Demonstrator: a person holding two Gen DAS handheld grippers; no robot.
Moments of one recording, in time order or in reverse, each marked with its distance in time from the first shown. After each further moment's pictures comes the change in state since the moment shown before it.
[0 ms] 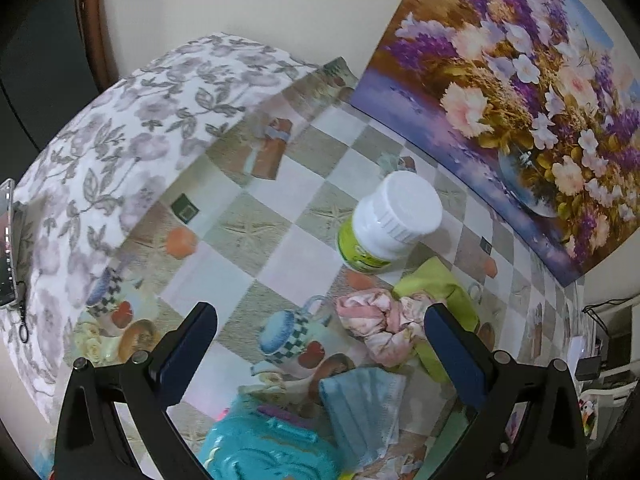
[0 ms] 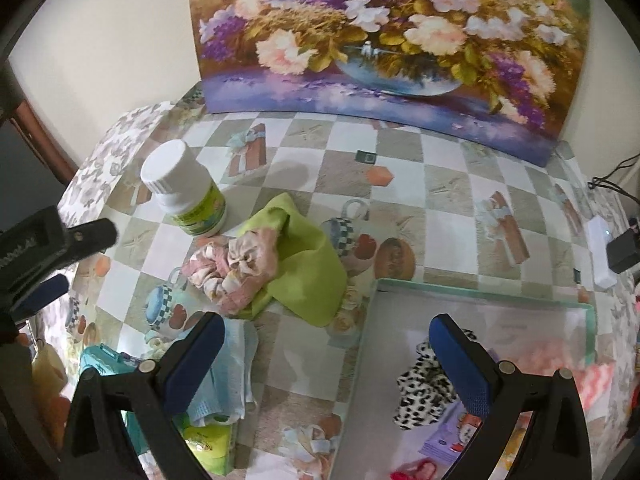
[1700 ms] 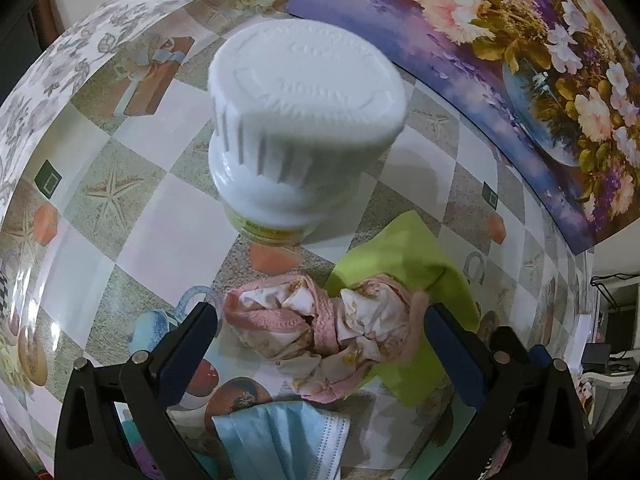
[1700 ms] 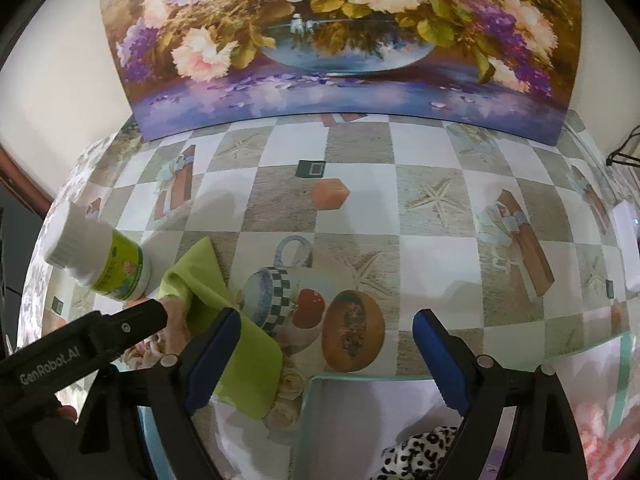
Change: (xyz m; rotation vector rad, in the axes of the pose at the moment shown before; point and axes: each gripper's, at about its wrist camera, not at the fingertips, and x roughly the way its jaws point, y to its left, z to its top) left arm 0.110 -0.066 -0.007 0.050 0.202 -0.034; right arm 0.074 -0.069 0.037 0.142 0.005 -0.015
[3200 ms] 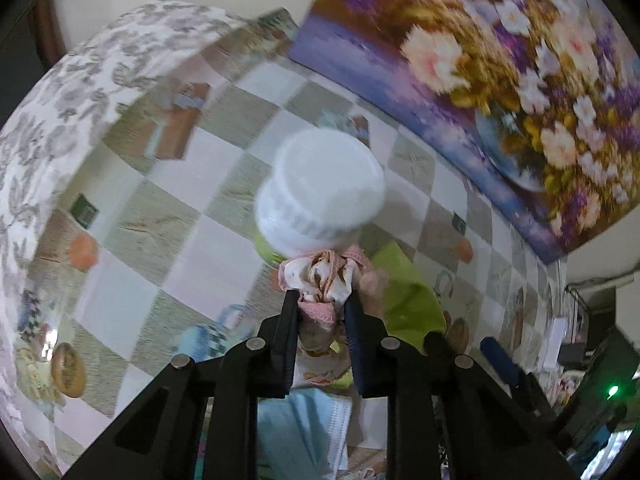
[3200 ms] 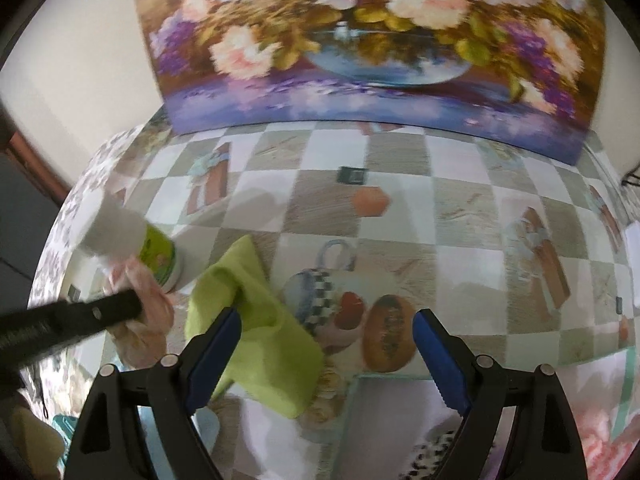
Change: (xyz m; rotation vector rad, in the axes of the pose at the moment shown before) left arm -0.067 0.023 0.007 0.000 -0.073 -0.061; right arm -0.005 0.038 -0.003 -0.106 0.001 0.082
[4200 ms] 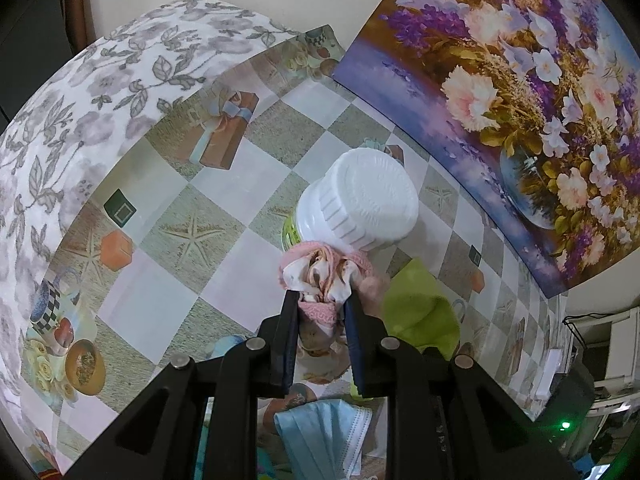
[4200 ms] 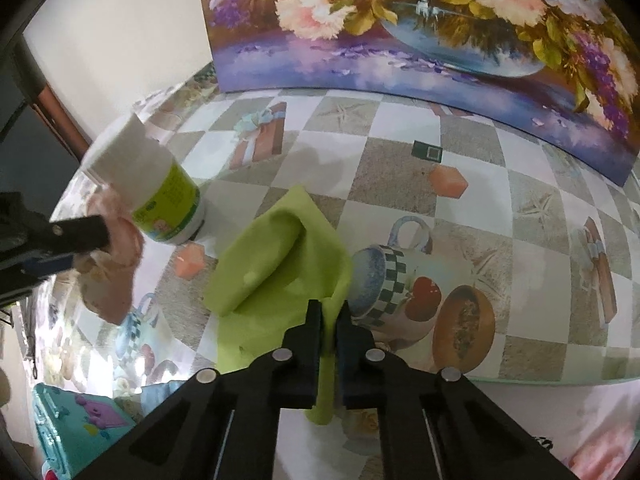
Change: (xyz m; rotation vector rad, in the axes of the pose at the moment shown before) left arm -0.001 0.028 0.011 -0.089 -0.030 0.004; right arm 0.022 0.021 -0.013 -0.101 0.015 0.081
